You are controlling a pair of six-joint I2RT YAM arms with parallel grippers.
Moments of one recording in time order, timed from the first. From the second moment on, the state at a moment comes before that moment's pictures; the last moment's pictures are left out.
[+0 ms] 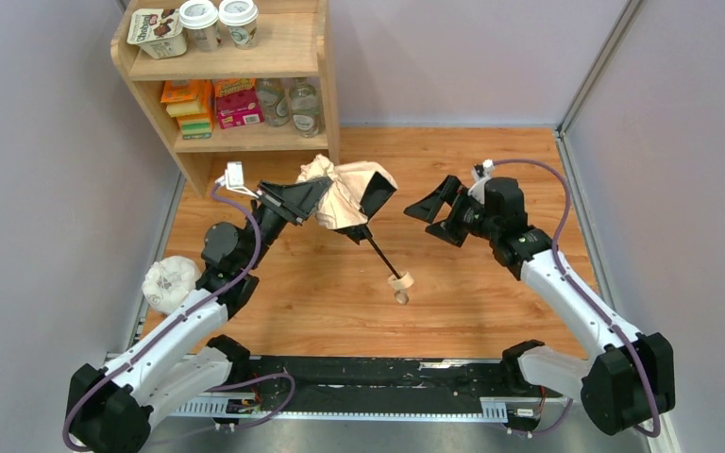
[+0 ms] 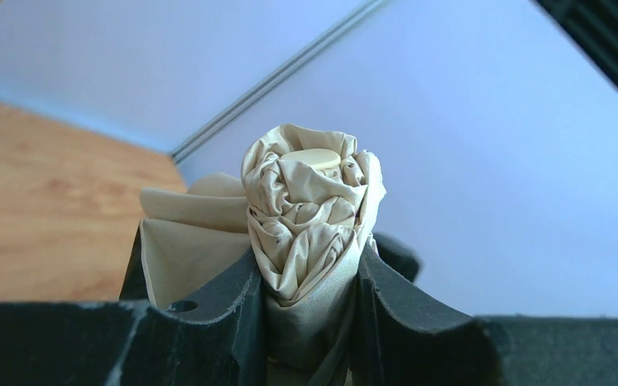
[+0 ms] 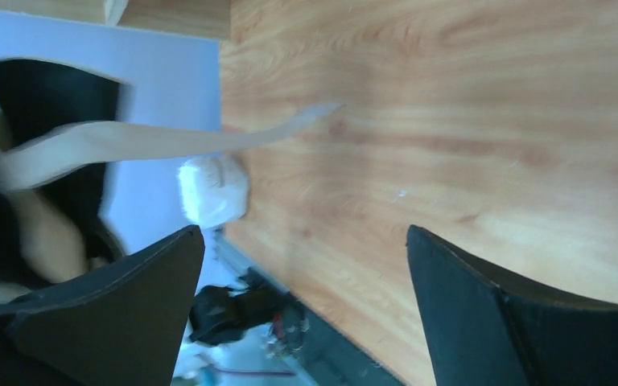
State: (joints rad) left arm -0.52 0.87 0.55 0.63 0.09 -1.08; right arm 0.35 1.12 0.87 -0.22 -0.41 0.86
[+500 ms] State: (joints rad) left arm -0.52 0.98 0.61 0.97 0.21 -1.17; right arm 0.36 1.21 0.69 0.28 -0.53 1.70
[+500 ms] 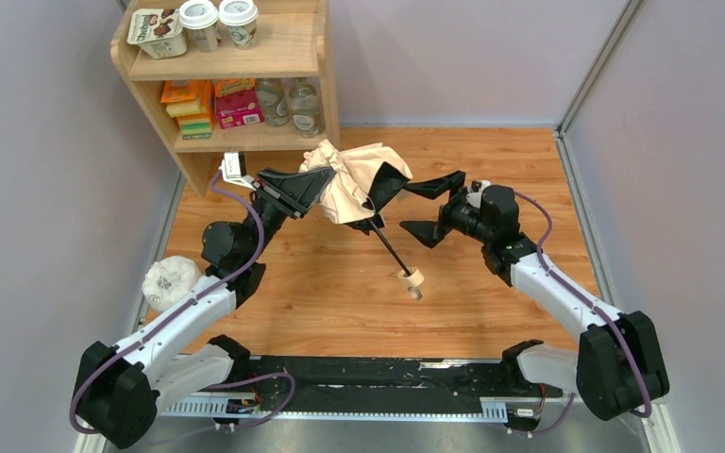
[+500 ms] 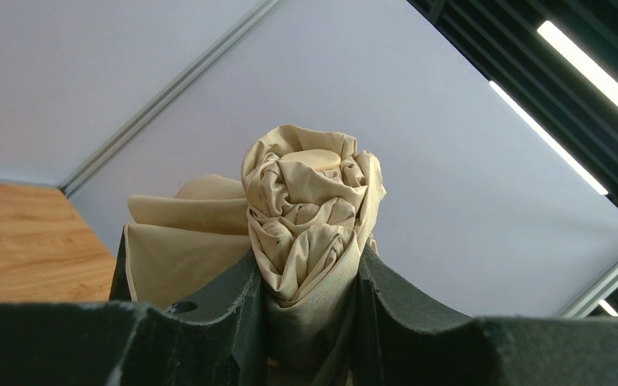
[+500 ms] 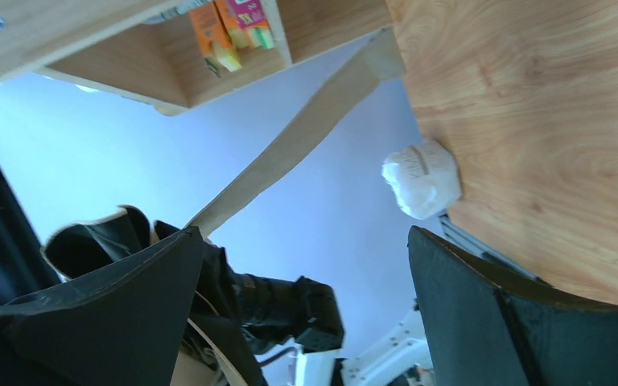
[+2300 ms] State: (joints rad) left arm -0.52 1.09 0.52 0.74 0.11 -1.36; right arm 0.69 1.34 1.58 -0.19 -0.65 0.81
